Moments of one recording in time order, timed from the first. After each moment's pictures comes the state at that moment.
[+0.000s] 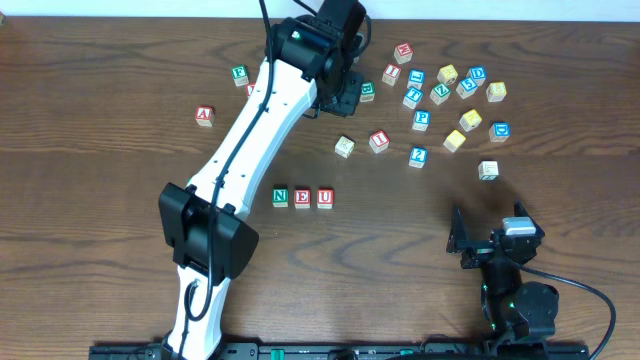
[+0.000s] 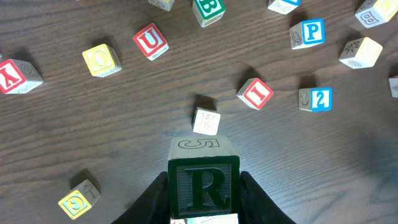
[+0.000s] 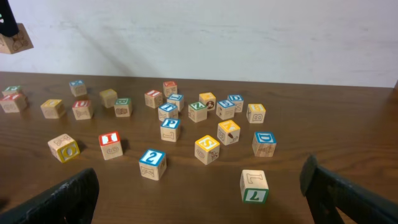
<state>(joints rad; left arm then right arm) -0.51 2.16 2.28 -1.32 0.05 -0.19 0.06 0.01 0.01 -0.07 -0.01 -0.01</state>
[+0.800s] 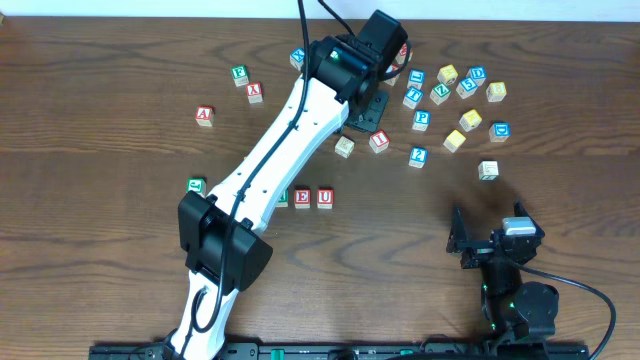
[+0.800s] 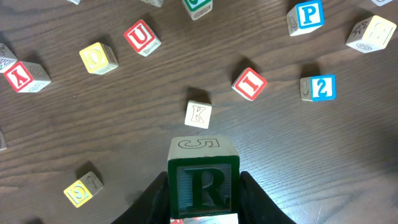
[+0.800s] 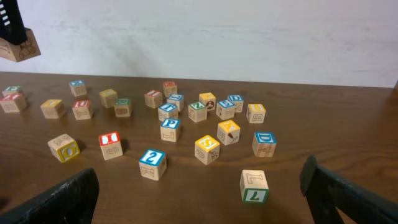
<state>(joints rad) -0.63 2.16 2.28 -1.34 -0.10 -0.23 0.06 0.01 0.01 -0.07 -0.01 -0.01</state>
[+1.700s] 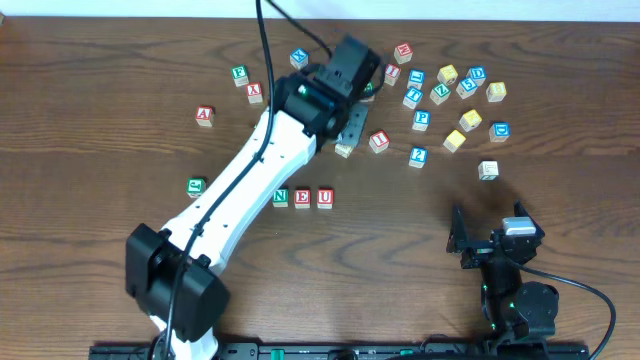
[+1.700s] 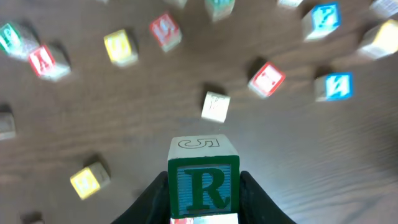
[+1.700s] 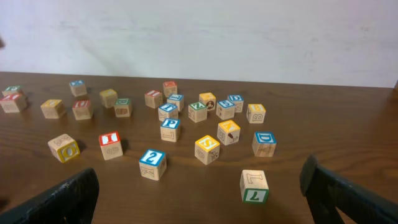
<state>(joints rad) -0.62 1.87 1.83 -1.05 -0.13 -0.25 0.06 0.01 0.01 -0.07 -0.01 -0.01</state>
